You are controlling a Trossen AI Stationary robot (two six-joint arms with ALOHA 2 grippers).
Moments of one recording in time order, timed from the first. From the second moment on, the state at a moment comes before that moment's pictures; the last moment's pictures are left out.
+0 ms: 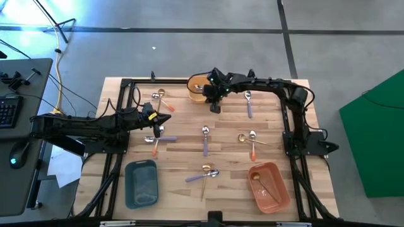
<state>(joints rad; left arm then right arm) 0.17 0.71 0.19 0.28 -0.18 -0.31 -0.51 2.02 1.49 -0.46 -0.30 -0.45</state>
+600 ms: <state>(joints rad) 0.18 0.75 0.21 0.23 -0.08 -0.27 -0.52 1.70 1.26 -0.28 -0.32 -0.37</state>
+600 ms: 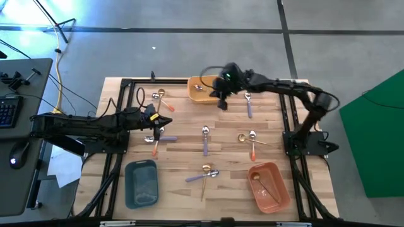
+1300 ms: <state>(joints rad) -0.01 1.21 0.67 -0.48 -0.06 -0.22 -0.43 1.09 0.52 0.40 -0.29 -0.23</state>
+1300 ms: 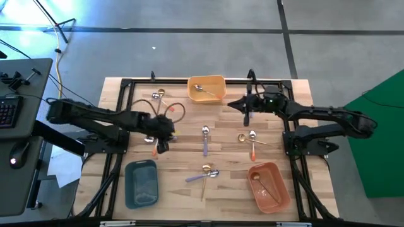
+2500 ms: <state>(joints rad) 0.02 1.53 0.84 -0.67 -0.10 -0.27 -0.43 1.03 0.52 0.37 -0.29 -0.24</state>
